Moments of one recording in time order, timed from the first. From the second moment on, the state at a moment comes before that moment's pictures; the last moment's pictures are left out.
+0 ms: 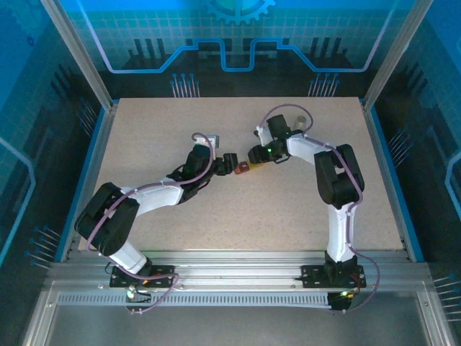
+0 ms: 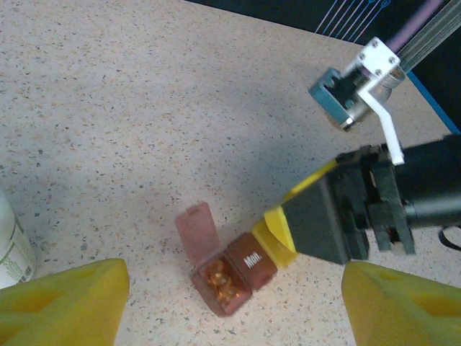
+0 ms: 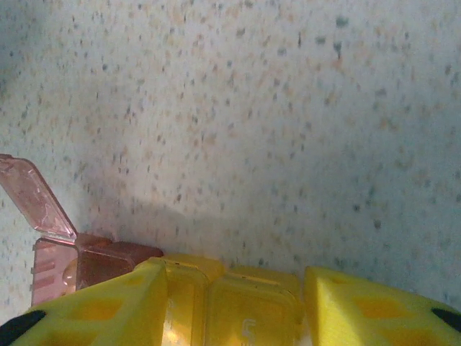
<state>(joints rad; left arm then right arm) -0.55 1.60 0.81 0.34 -0.08 -0.51 0.33 2.09 1.45 -0.45 -0.35 0.06</state>
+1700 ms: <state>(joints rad) -0.59 1.94 1.08 0.04 0.05 -0.74 0.24 1.88 1.13 -0.13 -0.36 0.36</state>
